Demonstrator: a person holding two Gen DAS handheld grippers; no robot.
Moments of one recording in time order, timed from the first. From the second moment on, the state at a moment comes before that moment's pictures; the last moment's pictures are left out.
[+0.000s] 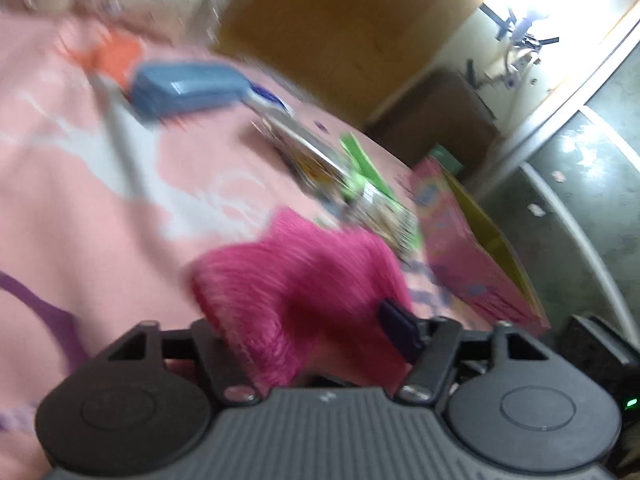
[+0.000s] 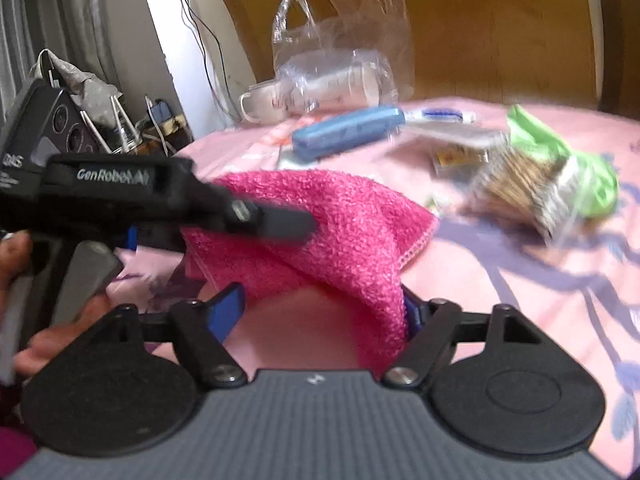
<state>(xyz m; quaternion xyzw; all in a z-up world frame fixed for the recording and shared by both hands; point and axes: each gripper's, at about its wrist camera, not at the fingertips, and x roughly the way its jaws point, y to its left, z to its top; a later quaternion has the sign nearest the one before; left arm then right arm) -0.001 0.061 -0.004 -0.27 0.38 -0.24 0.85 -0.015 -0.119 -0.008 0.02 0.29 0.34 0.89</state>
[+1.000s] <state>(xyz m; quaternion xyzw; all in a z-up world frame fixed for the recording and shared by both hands) 0.088 -0.213 0.073 -0.06 0.26 -0.35 0.90 0.013 -0.378 0.016 0.07 0.15 -0.14 0.98</state>
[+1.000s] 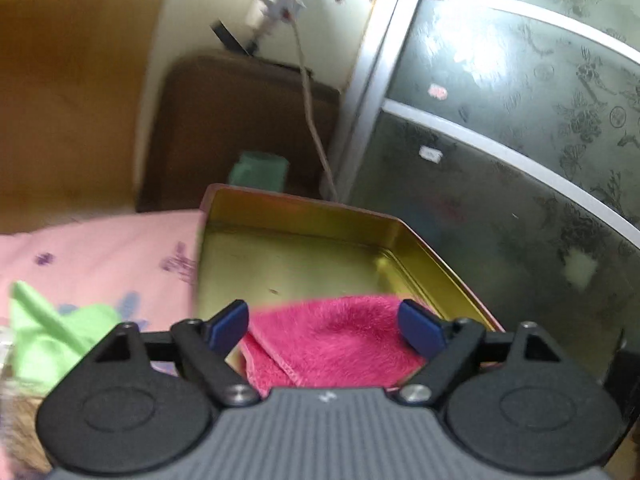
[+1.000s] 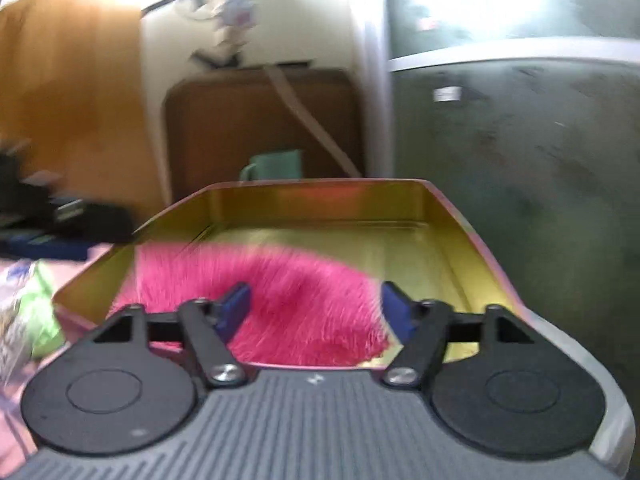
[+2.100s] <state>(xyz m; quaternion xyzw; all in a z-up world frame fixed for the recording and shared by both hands) 0.051 0.056 0.000 -0.22 0.32 -0.18 0.90 0.042 -0.189 -0.004 0.11 0.28 0.18 0.94</state>
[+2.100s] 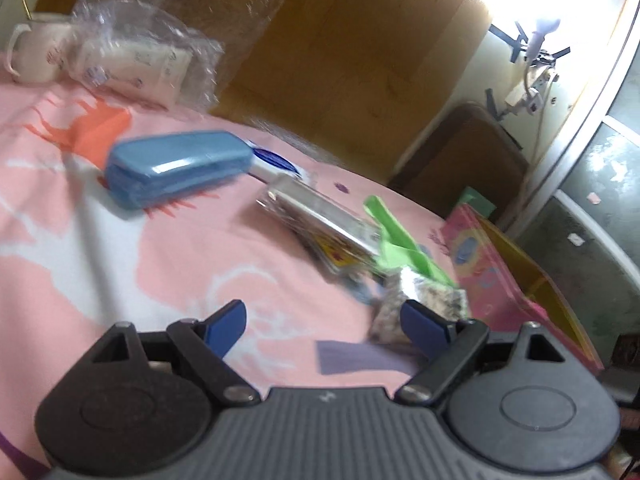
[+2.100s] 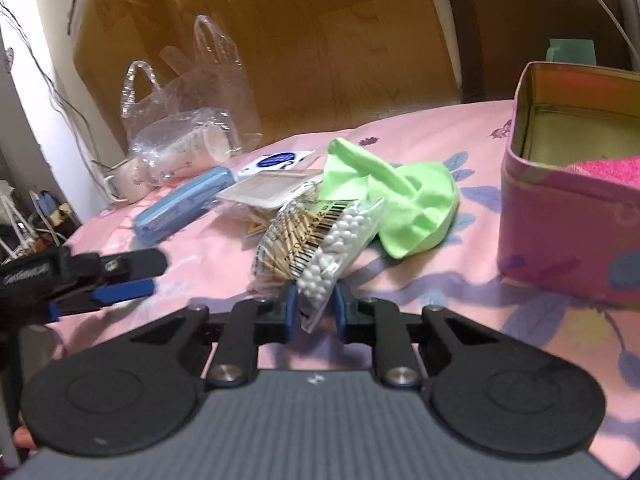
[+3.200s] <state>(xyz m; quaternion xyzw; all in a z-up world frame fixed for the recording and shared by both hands) 0.094 -0.238 0.077 -0.11 0.32 -0.45 0.83 -0.038 -0.322 0.033 0.12 0.09 0.02 0.99</state>
